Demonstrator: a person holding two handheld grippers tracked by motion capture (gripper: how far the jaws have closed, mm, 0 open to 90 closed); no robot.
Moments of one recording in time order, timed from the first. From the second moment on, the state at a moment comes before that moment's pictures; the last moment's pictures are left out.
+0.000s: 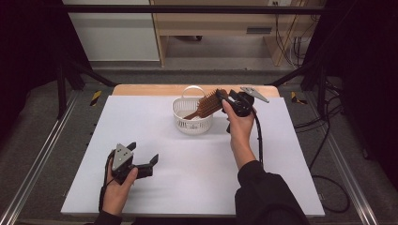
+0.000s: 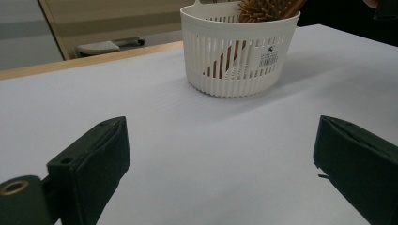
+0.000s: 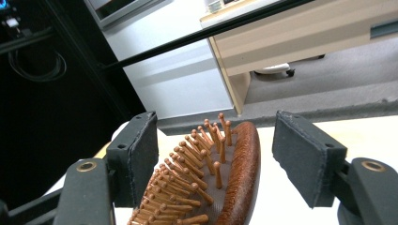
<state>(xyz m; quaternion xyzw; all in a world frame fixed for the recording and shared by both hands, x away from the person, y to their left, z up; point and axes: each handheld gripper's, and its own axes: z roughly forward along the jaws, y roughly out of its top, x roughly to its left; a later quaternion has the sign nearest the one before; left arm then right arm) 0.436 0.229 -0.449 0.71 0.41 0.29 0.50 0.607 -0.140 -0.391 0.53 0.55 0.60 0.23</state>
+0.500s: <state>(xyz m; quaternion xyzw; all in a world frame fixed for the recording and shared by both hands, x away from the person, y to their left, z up) 0.436 0.230 -0.449 0.71 0.40 0.29 0.50 0.601 -0.147 -0.386 0.51 0.57 0.58 0.28</state>
